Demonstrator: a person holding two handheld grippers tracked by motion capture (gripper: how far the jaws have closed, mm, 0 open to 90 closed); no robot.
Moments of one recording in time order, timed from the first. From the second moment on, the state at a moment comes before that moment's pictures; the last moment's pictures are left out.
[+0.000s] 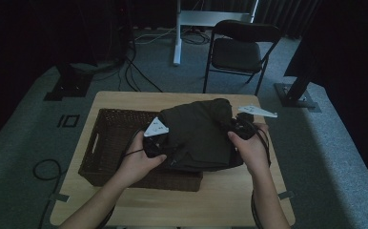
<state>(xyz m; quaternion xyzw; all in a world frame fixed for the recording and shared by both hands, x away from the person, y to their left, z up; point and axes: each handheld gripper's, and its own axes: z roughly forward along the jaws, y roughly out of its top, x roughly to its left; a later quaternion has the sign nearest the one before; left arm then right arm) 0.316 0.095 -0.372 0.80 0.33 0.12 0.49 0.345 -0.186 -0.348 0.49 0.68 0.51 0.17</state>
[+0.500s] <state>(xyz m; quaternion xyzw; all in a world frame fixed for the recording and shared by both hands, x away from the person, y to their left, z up) 0.321 0.144 -0.379 0.79 0.36 0.12 0.48 0.361 -0.137 -0.354 0.47 0.70 0.52 0.16</state>
